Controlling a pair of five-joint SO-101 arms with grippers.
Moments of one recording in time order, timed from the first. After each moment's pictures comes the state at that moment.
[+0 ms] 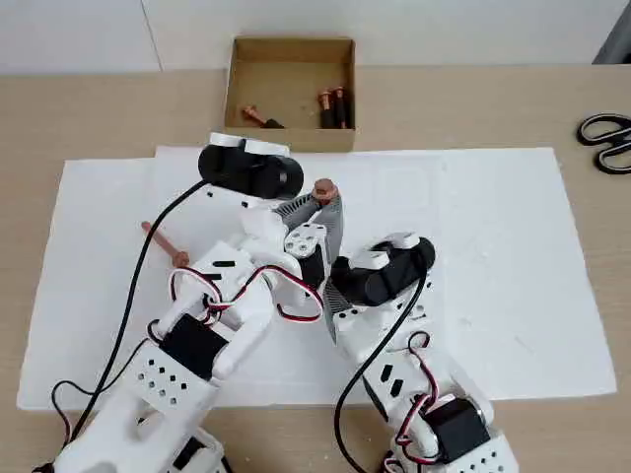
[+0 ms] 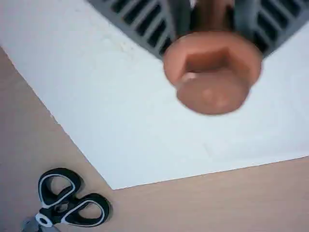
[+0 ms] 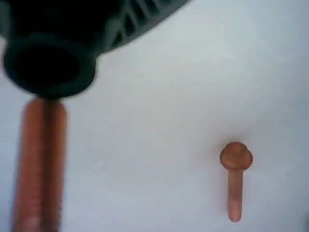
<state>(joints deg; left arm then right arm) 30.3 -49.0 51.0 29.4 25.7 -31.4 -96.6 82.7 45.8 -8.6</state>
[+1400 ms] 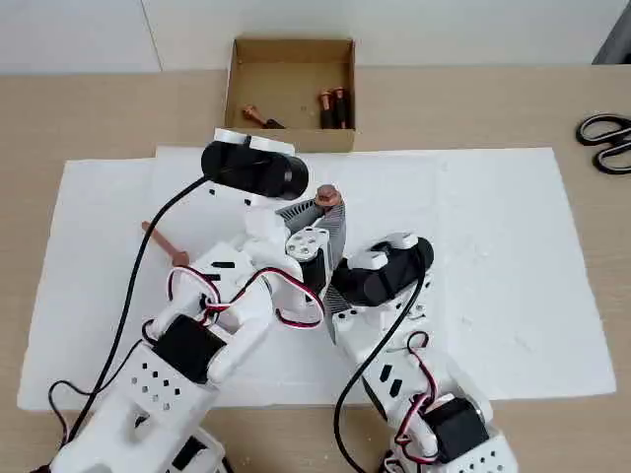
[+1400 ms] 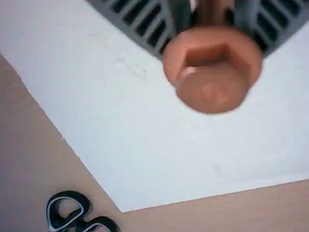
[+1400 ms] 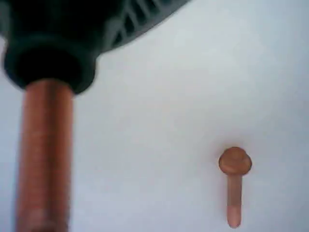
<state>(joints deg) 31.8 -49.4 46.4 38.0 26.1 -31.5 -96.6 82.8 45.8 -8.6</state>
